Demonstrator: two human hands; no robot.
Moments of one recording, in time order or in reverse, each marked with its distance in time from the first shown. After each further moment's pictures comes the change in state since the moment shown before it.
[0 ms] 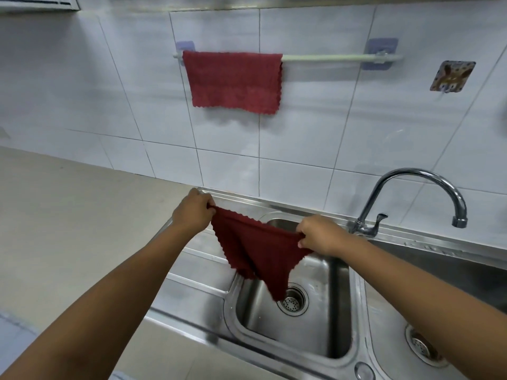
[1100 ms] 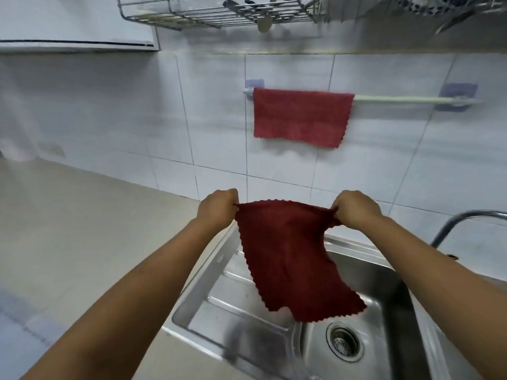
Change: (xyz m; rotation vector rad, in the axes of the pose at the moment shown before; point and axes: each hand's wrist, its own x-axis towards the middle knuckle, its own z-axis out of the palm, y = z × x) left_hand 0.037 -0.076 -0.102 0.049 0.055 0.084; right_hand 0.084 -0.092 -0.096 0.109 0.221 0.384
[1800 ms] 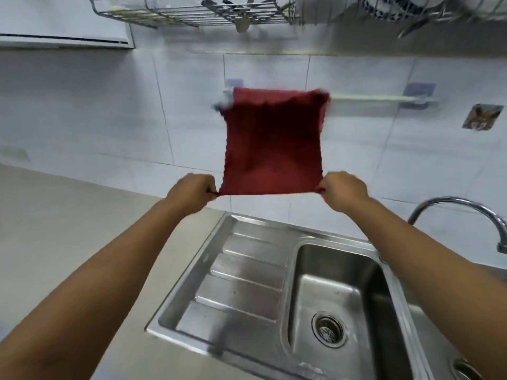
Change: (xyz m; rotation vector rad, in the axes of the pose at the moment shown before) left_hand 0.004 -0.007 -0.046 -0.036 -0.026 0.089; right_hand -0.028 -0.011 -0.028 -0.174 0.301 -0.042
